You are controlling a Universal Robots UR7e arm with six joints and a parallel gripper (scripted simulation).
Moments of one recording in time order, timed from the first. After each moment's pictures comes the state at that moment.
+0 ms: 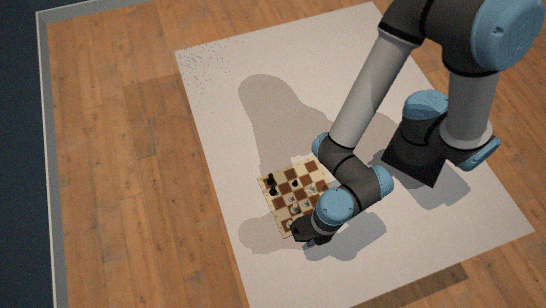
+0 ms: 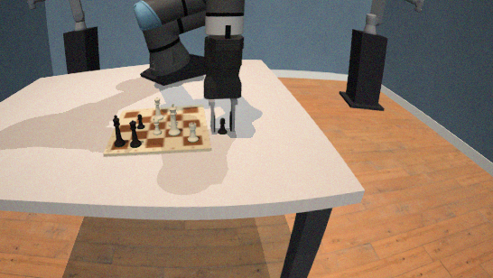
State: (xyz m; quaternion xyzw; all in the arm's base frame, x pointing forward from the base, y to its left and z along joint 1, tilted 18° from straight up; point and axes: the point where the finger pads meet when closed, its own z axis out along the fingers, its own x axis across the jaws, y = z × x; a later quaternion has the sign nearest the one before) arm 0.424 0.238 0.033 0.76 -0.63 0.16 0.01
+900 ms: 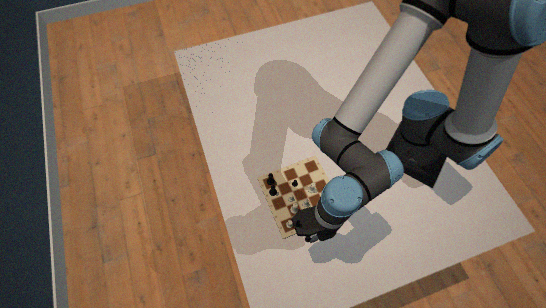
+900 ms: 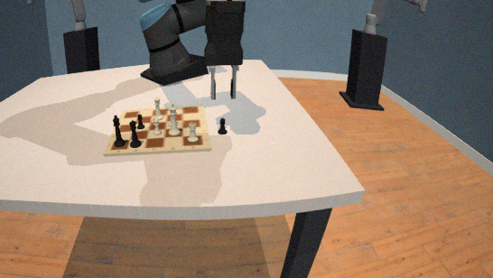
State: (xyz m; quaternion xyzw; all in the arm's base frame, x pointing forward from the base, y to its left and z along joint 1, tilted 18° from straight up) arm 0.408 0.252 0.099 0.76 -0.63 0.16 0.01
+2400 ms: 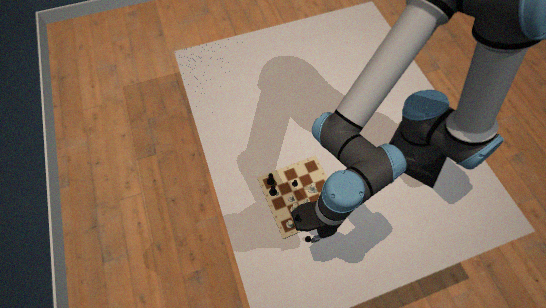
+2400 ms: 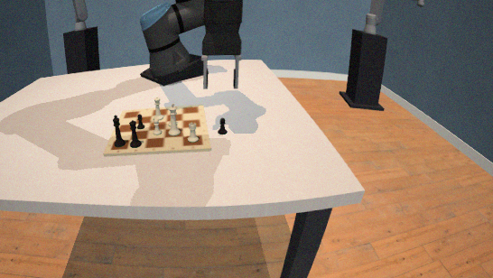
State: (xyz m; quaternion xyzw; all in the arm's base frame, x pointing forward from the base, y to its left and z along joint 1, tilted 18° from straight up) arm 0.403 0.252 0.121 0.74 -0.65 0.16 0.00
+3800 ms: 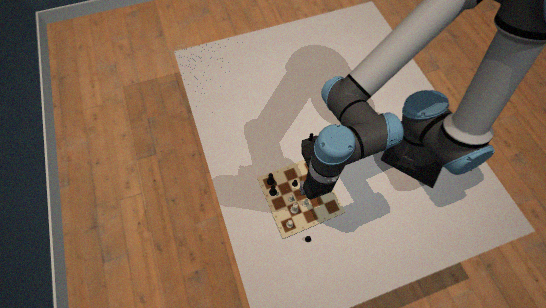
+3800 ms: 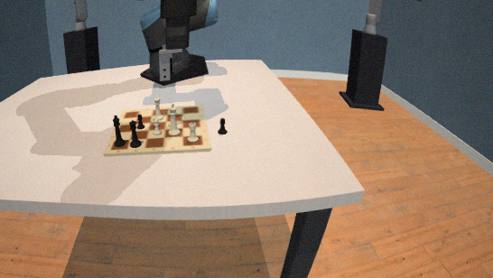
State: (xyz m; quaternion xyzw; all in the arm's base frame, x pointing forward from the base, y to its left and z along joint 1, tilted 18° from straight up) arm 0.375 0.139 0.155 0.10 -0.98 0.11 -0.10
